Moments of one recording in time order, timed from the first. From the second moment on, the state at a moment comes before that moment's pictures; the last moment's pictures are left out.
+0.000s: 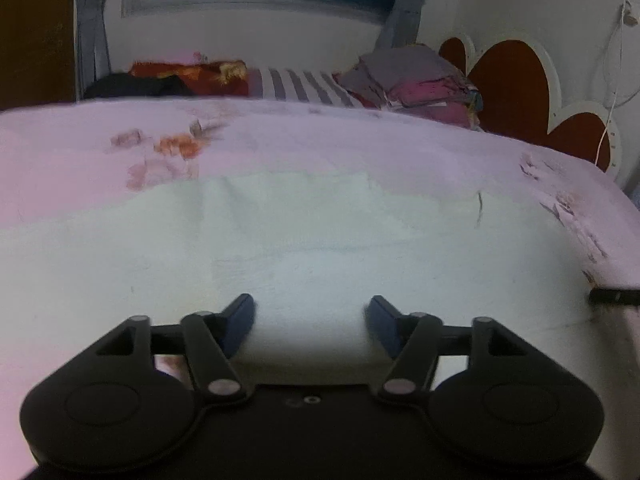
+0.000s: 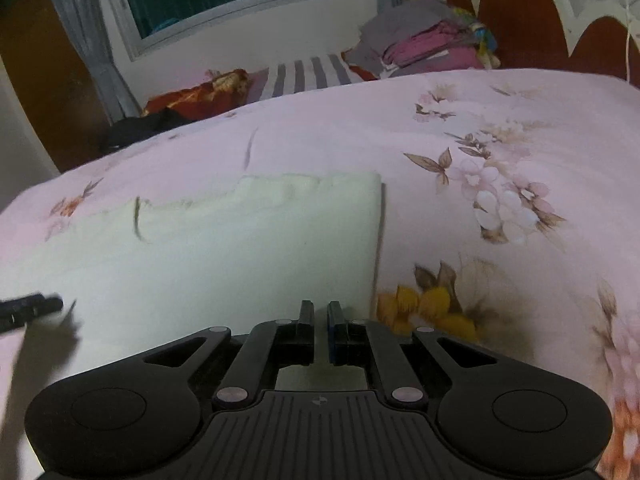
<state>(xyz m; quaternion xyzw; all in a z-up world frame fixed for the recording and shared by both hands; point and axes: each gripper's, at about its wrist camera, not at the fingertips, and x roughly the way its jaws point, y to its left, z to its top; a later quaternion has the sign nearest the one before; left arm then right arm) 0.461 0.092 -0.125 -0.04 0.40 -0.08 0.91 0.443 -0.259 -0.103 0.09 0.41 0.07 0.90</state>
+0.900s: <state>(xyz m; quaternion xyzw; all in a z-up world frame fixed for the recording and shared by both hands) 0.344 0.473 -0.145 -0.47 0.20 0.20 0.83 0.430 -0.193 -0.082 0.15 0.39 0.04 0.91</state>
